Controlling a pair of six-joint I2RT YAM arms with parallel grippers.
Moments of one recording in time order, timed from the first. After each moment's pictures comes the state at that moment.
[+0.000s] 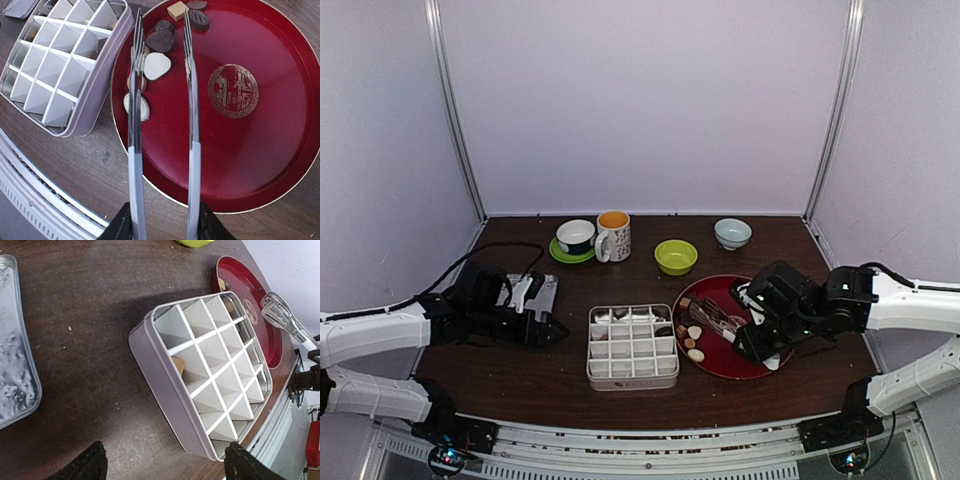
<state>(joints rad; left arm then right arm) -0.61 1.06 0.50 -0.20 0.35 -0.46 1.03 1.14 0.86 -0.80 0.18 0.53</state>
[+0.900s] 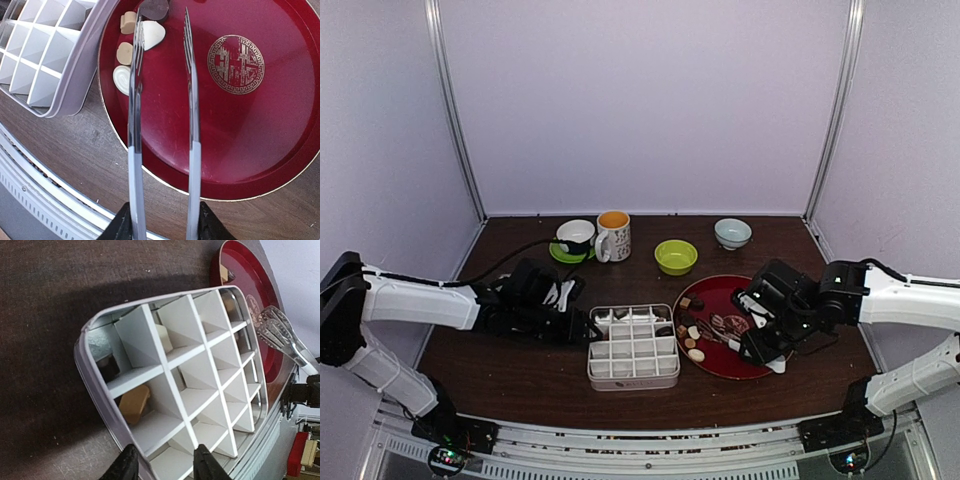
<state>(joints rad) -0.78 1.42 0.67 -0.05 0.33 -0.67 0.97 1.18 0.88 -0.89 0.09 0.49</state>
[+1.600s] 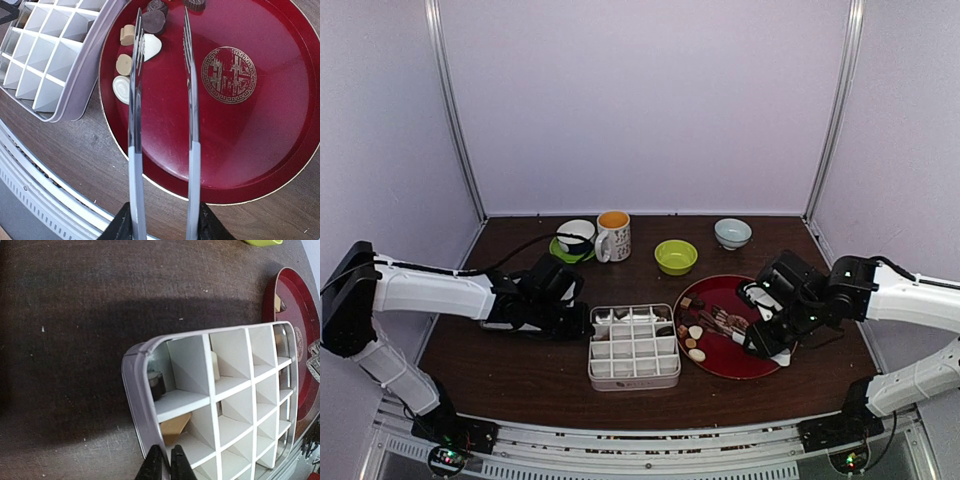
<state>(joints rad) -0.84 1.52 0.82 -0.25 0.05 -0.80 0.91 1.14 0.88 -0.89 0.06 0.42</state>
